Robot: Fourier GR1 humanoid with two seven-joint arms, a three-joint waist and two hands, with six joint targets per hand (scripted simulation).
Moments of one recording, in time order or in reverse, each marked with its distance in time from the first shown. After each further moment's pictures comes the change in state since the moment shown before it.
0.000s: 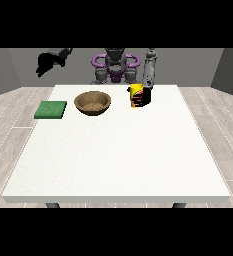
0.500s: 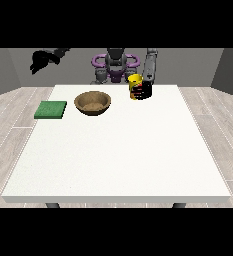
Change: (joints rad) left arm -0.063 -0.005 -0.053 -0.017 -0.047 0.044 0.136; right arm 0.053 -0.057 -0.069 0.127 -0.022 0.053 -0.056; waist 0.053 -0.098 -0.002
